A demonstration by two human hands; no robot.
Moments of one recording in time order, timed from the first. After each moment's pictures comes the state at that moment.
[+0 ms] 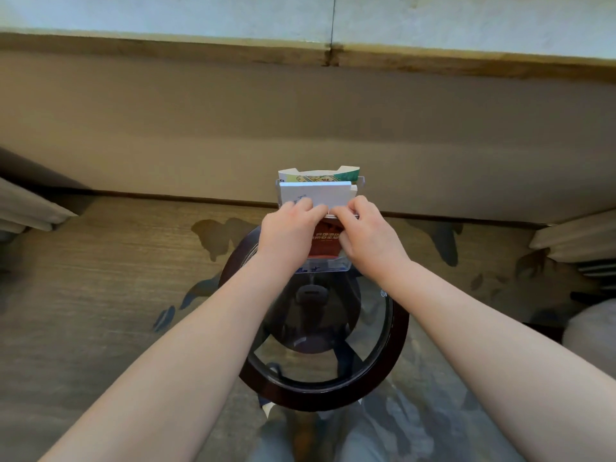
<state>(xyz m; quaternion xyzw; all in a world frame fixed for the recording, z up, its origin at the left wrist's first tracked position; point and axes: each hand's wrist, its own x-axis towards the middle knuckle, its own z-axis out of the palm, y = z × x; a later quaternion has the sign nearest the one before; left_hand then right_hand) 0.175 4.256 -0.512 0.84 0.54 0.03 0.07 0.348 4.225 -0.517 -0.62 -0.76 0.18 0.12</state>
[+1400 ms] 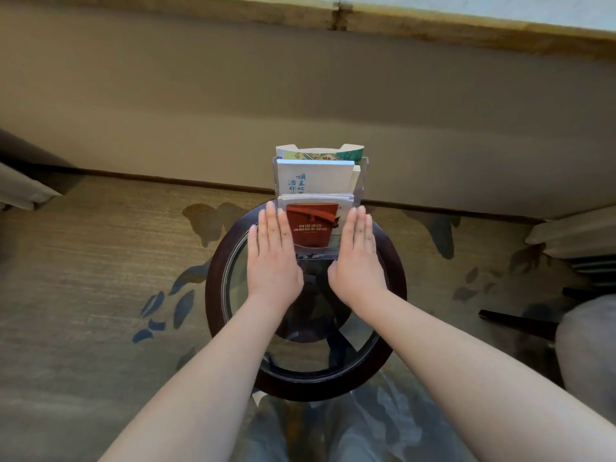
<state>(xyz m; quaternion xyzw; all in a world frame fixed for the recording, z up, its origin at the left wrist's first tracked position) 0.156 4.178 -0.603 0.75 0.66 -0.08 0.06 0.322 4.165 -0.593 -0.72 -0.64 0.26 0.02</state>
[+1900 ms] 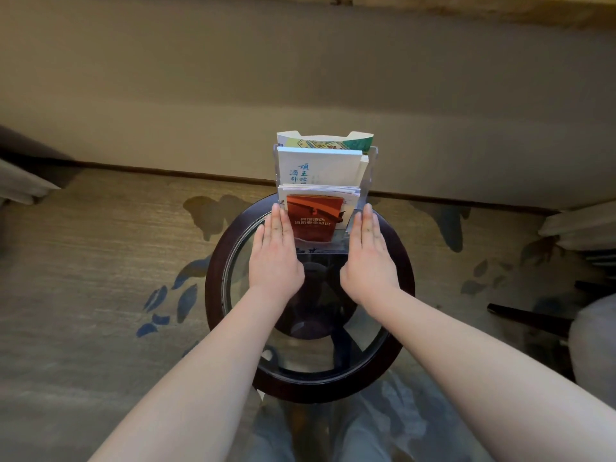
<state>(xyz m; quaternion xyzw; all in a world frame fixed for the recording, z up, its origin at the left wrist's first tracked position) 0.156 4.199 -0.621 0.74 0.65 -0.11 0.16 0.335 4.176 -0.614 -0.73 -0.64 0.25 -0.04</state>
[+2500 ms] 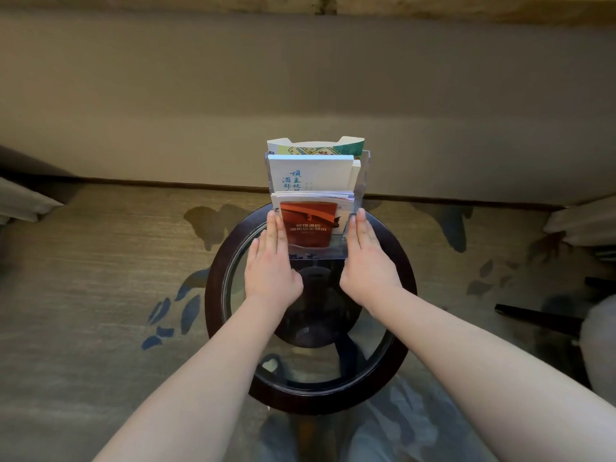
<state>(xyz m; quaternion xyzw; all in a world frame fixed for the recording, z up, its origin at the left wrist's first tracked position) 0.154 4.201 -0.622 0.72 0.66 -0.09 0.18 0.344 4.188 -0.613 -0.70 -0.65 0.28 -0.02</state>
